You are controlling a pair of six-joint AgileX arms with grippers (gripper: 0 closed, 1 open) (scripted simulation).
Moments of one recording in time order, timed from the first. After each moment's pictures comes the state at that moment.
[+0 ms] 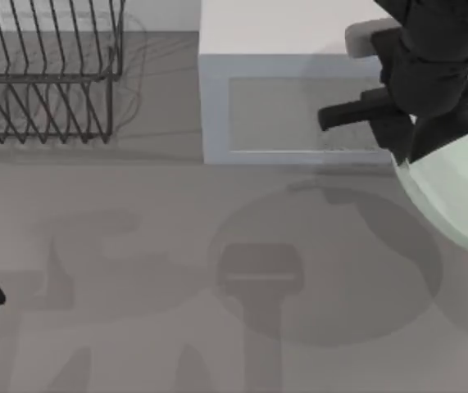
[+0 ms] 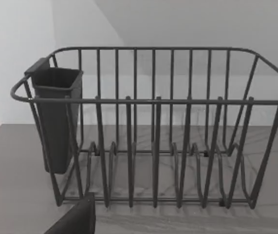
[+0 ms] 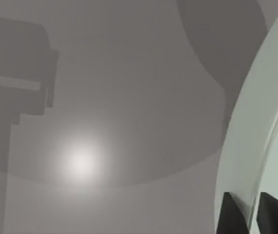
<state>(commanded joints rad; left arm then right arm) 0.00 0.00 0.00 0.00 0.00 0.00 0.52 1.92 1.88 -1.49 0.11 0.36</state>
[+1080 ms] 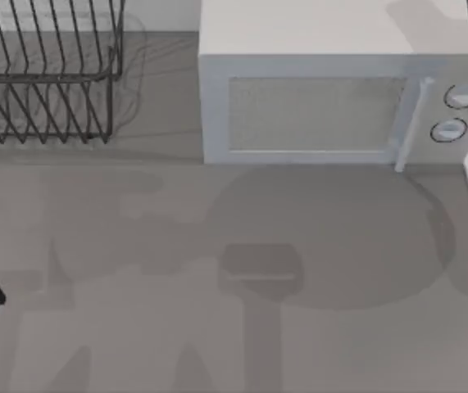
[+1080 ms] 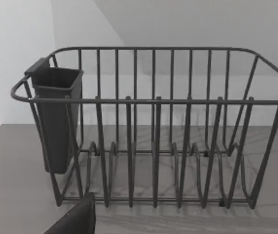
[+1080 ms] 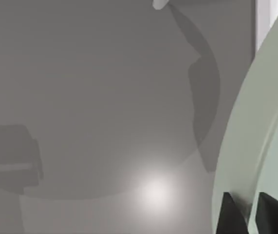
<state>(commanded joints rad) 0.00 0.00 0.00 0.00 0.00 0.00 0.26 2.06 2.36 -1.72 0.04 0.35</state>
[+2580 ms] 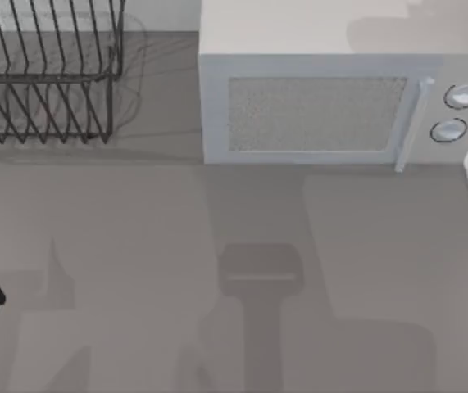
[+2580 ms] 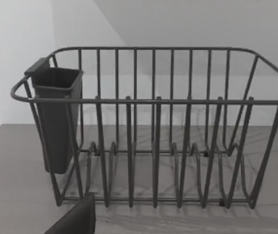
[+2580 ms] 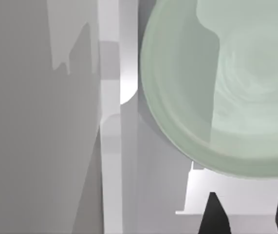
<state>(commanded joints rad) 0.00 0.00 0.00 0.00 0.00 0.00 -0.08 2.71 2.90 -1.76 0.01 -0.06</state>
